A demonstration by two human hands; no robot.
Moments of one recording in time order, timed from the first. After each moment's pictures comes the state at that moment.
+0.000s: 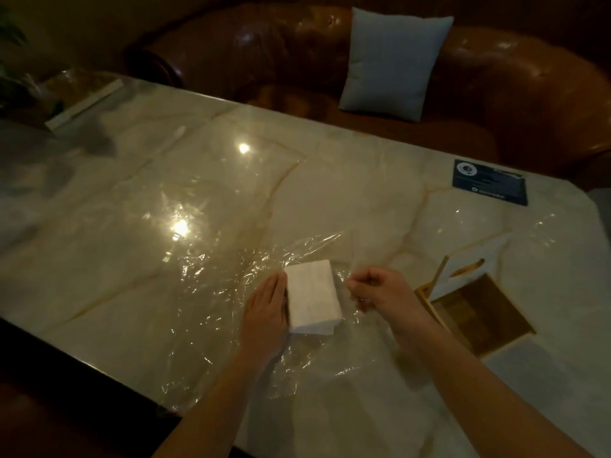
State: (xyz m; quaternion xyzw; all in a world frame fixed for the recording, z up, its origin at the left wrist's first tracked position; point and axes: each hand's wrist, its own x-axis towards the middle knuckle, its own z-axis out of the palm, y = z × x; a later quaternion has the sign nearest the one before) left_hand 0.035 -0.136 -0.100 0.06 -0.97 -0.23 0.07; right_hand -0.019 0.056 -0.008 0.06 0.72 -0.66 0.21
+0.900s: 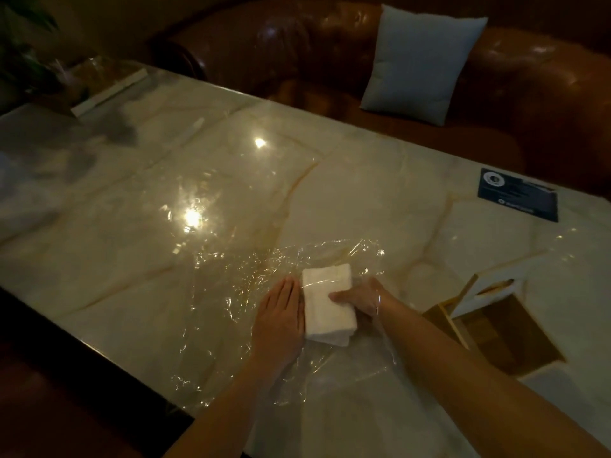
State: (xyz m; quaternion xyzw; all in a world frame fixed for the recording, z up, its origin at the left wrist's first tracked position) left_hand 0.038 -0.134 -0.098 0.03 -0.99 -0.11 0.04; right_hand -0.051 0.006 -0.029 0.12 0.75 -0.56 0.34
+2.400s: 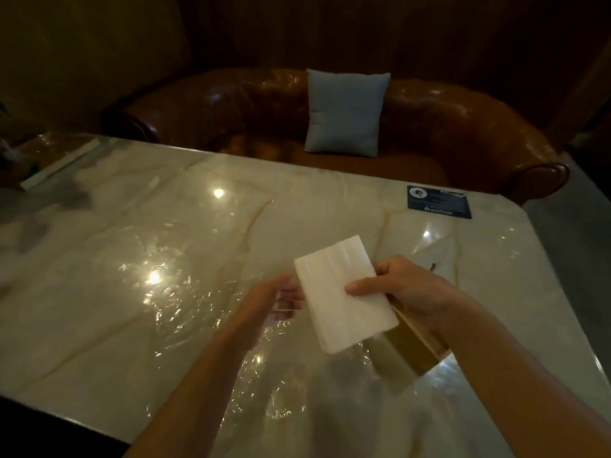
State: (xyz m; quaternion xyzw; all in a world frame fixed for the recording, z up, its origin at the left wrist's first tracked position) left_hand -0.003 -0.114 0.014 0.18 -0.67 -0.70 -0.17; right_hand -0.005 0.098 0.098 -0.03 0.74 -0.60 0.29
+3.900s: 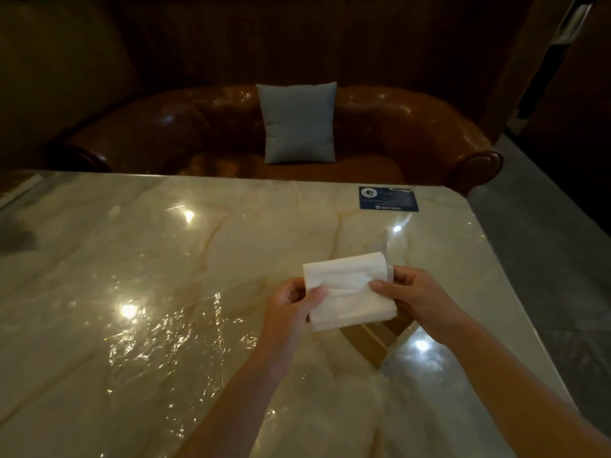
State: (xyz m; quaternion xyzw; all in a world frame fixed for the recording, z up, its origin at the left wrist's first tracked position) left_hand 0.029 -0.004 0.053 0.08 -0.64 -0.76 -0.07; right_hand 0.012 0.203 0.045 0.02 0.71 -0.70 0.13
